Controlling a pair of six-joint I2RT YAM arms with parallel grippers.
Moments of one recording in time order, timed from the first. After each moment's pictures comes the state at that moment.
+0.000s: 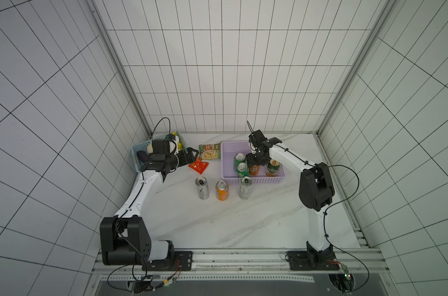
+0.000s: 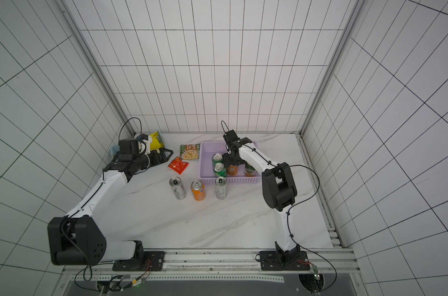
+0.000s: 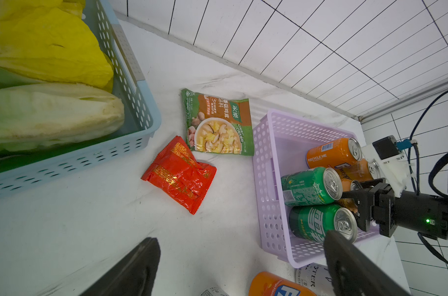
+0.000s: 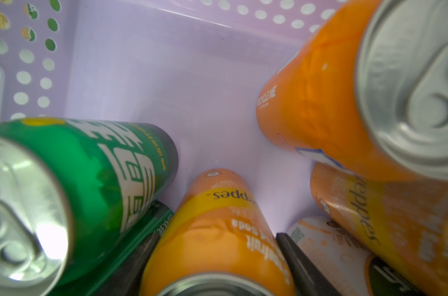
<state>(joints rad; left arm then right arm) 0.01 1.37 1.08 -0.39 0.42 -0.36 0.58 2.09 1.78 -0.87 0.06 0.18</state>
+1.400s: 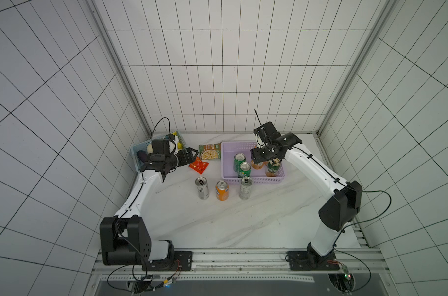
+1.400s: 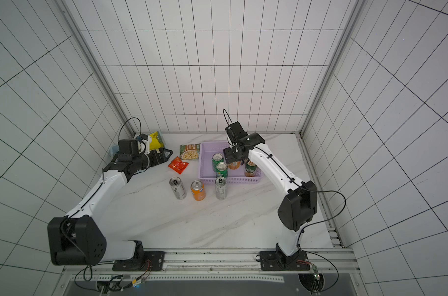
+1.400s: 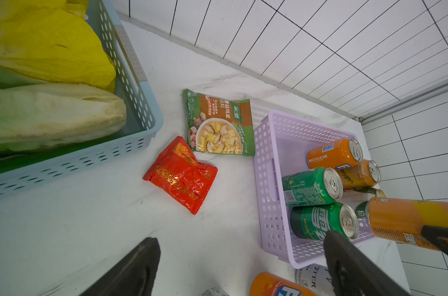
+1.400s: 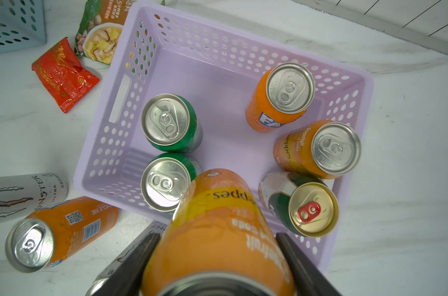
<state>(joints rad) 0.02 1.37 1.08 -0.39 0.42 -0.36 0.65 1.76 1.78 -1.03 0.11 0.15</state>
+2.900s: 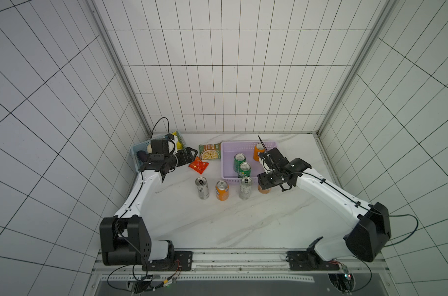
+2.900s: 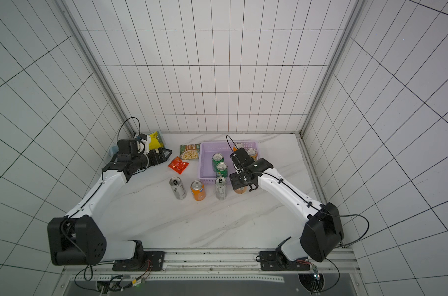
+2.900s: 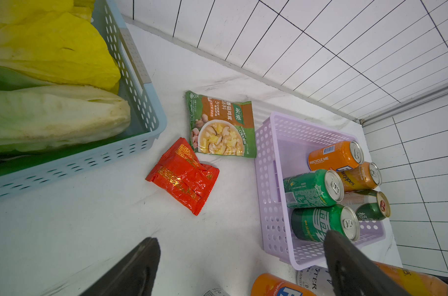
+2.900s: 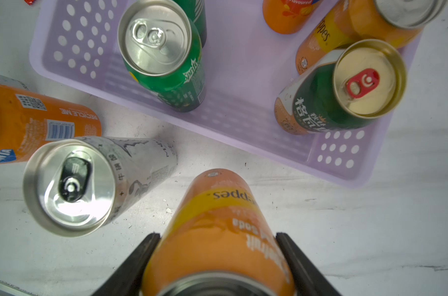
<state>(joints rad) 0.03 1.37 1.09 -0.39 0.42 -0.36 0.72 1.46 1.25 -0.92 0.12 0.22</state>
